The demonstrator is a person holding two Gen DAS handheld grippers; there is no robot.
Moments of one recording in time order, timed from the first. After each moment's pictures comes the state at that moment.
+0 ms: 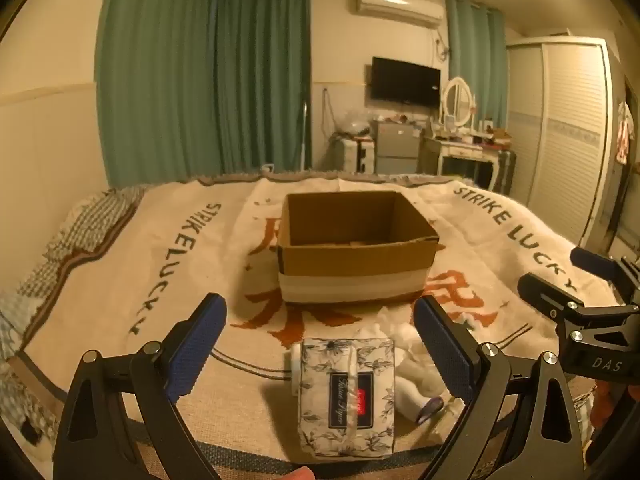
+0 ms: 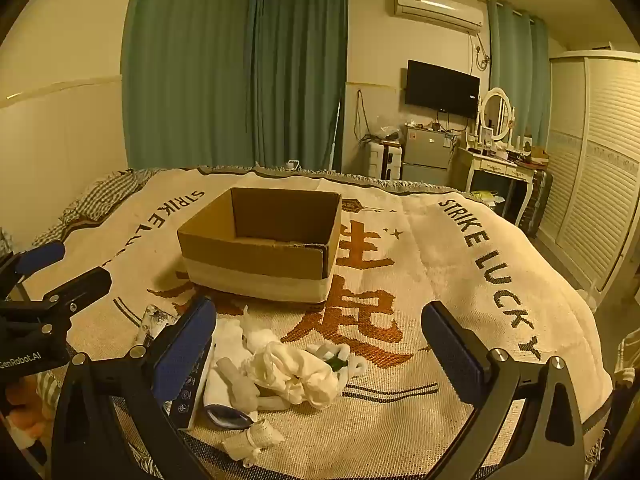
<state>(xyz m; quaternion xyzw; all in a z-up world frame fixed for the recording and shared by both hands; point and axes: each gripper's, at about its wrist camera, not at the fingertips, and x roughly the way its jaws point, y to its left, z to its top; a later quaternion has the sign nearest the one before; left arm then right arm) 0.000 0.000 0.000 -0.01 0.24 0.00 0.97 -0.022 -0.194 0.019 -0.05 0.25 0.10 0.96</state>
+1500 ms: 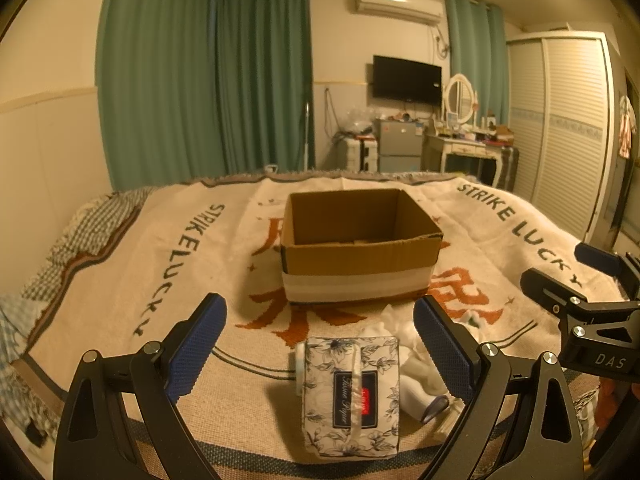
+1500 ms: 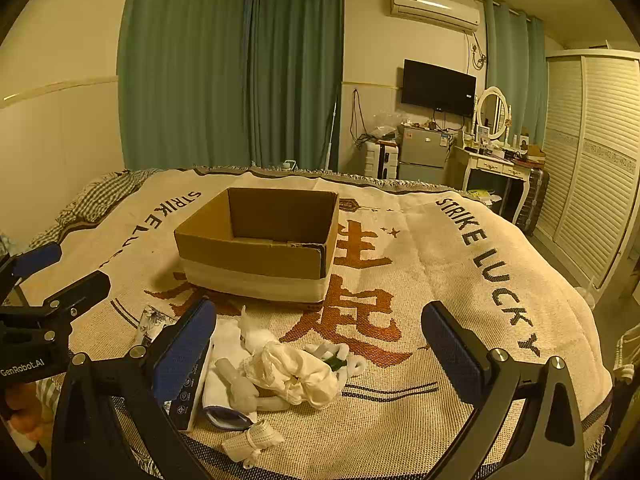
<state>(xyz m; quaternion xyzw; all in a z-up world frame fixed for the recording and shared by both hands) -0.001 -0.001 -0.002 0.00 0.24 0.01 0.97 -0.023 -0.194 0.016 -0.05 0.24 0.10 0.96</state>
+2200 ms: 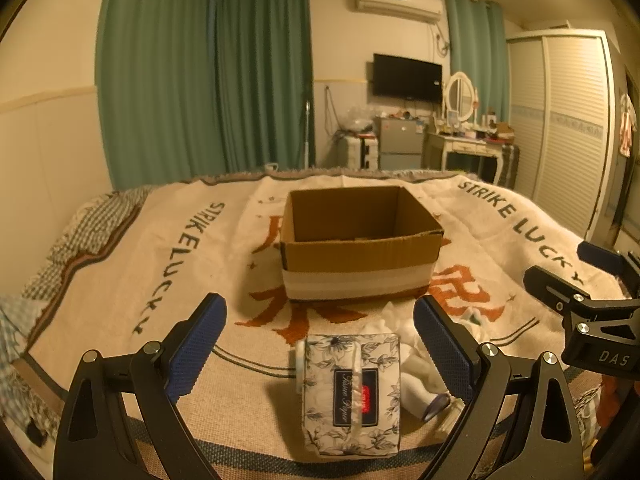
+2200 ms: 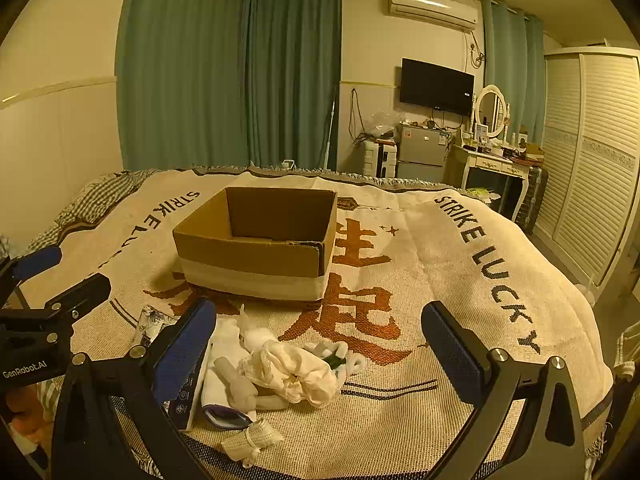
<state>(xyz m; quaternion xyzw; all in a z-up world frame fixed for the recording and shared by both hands) 0.000 0.002 -0.002 0.00 0.24 0.01 0.97 -0.023 -0.194 0.016 -0.05 0.24 0.10 0.96</state>
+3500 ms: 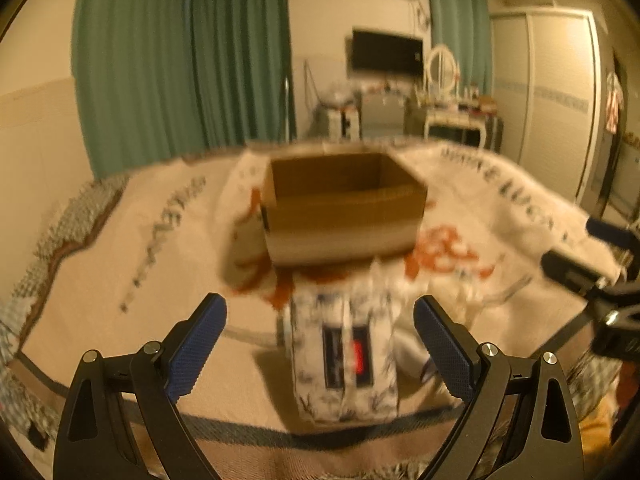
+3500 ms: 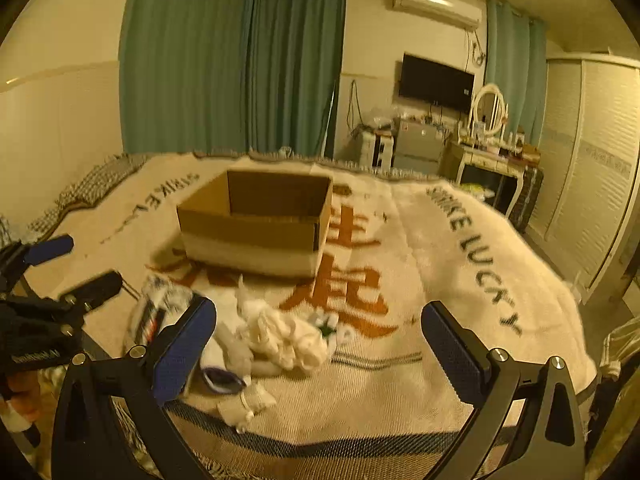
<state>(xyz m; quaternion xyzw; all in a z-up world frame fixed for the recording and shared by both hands) 0.007 -0.005 -0.039 0.02 0.30 -0.03 0.95 -0.050 -0.197 0.008 -0.06 0.27 0.09 0.96</state>
